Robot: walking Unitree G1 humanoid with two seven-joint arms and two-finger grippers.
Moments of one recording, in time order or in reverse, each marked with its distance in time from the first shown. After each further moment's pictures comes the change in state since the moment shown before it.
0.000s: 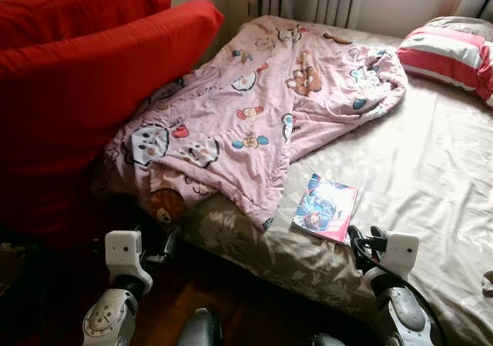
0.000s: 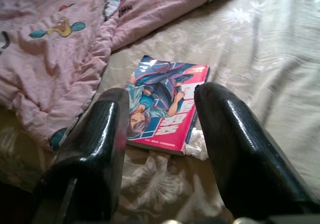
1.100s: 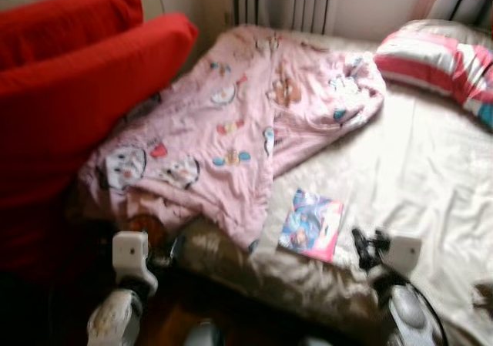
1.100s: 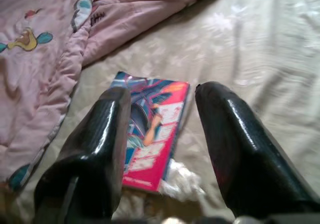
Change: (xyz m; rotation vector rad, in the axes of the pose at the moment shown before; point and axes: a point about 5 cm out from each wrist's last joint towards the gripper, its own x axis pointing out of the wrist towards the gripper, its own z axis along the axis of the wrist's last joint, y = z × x) left arm -0.003 -0.007 -0.007 -0.005 0.026 -0.034; right arm 0.003 0.002 -0.002 0.003 0.014 0.010
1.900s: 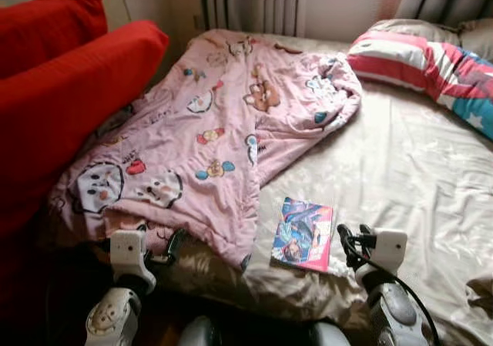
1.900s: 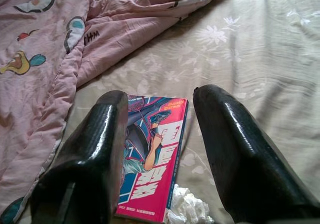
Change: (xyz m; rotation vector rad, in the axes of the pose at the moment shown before) left arm 0.003 0.002 0.003 0.003 -0.009 0.014; right arm 0.004 0.008 0.001 -0.011 0.003 0.049
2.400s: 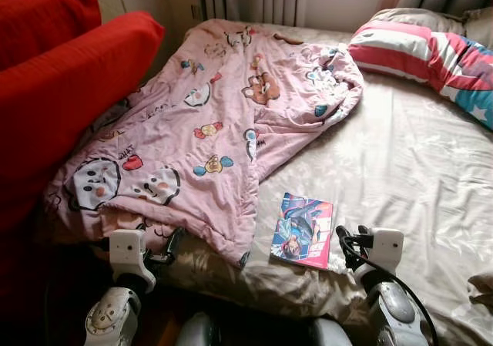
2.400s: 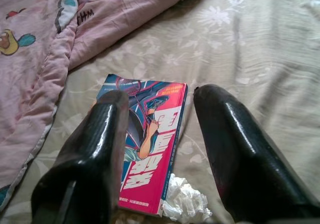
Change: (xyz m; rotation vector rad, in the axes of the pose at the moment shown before) left arm 0.001 0.000 0.003 0.003 -0.008 -0.004; right arm 0.007 0.002 0.001 -0.020 0.019 0.002
